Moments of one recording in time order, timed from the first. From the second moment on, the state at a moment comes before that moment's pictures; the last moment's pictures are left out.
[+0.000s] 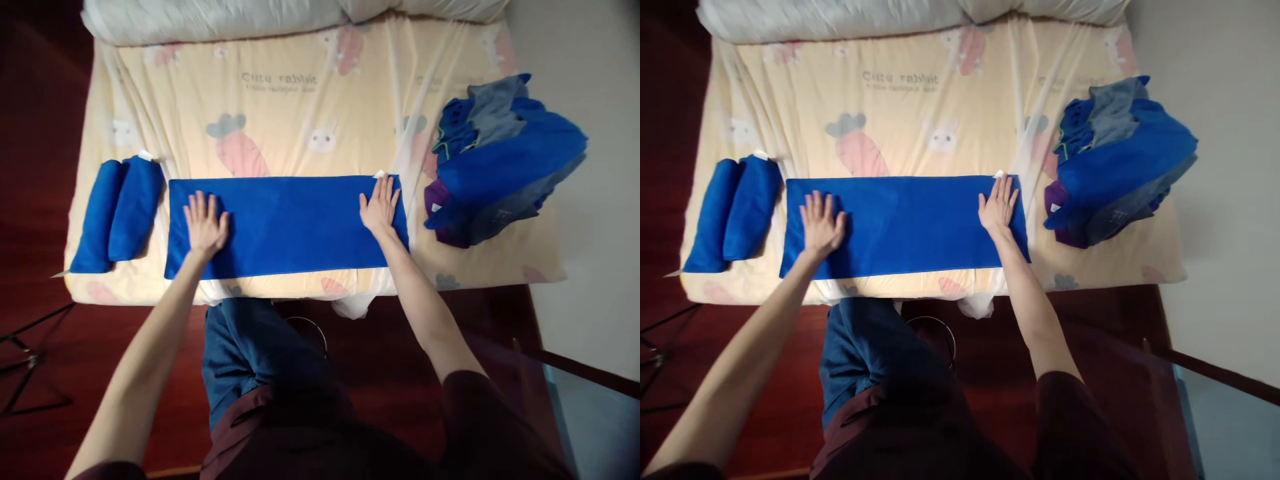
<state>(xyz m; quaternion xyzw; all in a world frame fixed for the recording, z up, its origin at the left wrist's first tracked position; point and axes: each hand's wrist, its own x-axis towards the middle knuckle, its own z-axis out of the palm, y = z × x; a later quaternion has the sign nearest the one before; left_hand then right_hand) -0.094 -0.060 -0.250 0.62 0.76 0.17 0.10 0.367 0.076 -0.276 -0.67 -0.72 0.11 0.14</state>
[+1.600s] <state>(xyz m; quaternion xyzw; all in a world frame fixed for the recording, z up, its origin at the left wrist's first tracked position) 0.090 -0.373 -0.240 0.74 0.61 0.22 0.18 0.228 -0.342 -0.277 -0.49 -0.71 0.40 0.30</state>
